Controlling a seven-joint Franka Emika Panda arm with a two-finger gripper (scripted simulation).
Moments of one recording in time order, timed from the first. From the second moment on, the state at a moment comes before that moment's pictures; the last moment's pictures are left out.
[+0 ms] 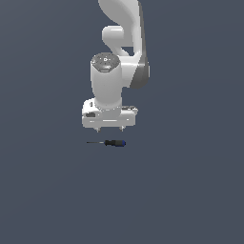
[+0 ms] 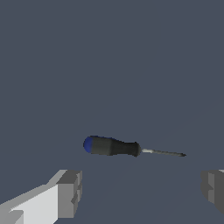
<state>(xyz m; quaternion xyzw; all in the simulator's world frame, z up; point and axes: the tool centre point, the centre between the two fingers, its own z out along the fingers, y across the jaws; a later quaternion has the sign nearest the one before) 0.001 -0.050 0.177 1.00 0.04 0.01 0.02</state>
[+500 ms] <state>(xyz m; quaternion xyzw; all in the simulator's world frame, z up) -0.002 -0.058 0.158 0.99 0.15 0.00 0.02</state>
